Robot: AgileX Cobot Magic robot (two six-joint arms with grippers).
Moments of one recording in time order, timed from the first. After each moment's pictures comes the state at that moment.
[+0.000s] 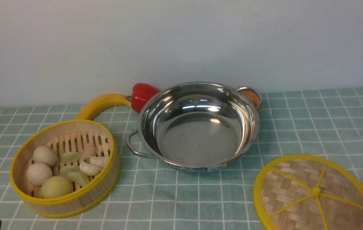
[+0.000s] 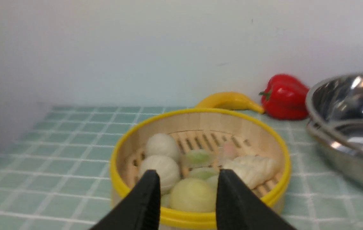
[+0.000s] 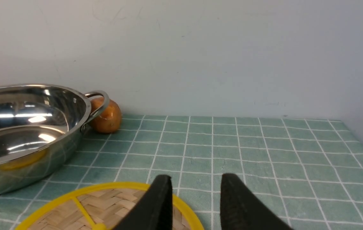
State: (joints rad) right arm 0.00 0.00 -0.05 0.07 0.32 0.02; left arm 0.11 0.02 0.01 -0.30 0.19 0.05
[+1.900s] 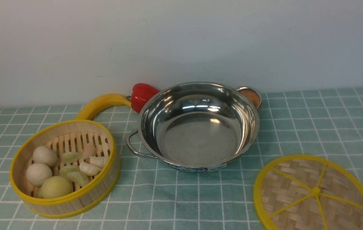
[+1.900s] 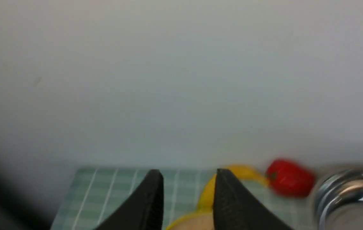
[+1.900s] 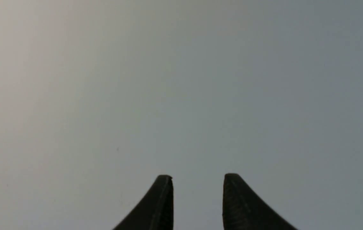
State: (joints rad) right arm 0.00 -0.01 -0.30 0.08 0.09 0.24; left arm 0.11 1.10 -1.45 0.11 0.90 -0.06
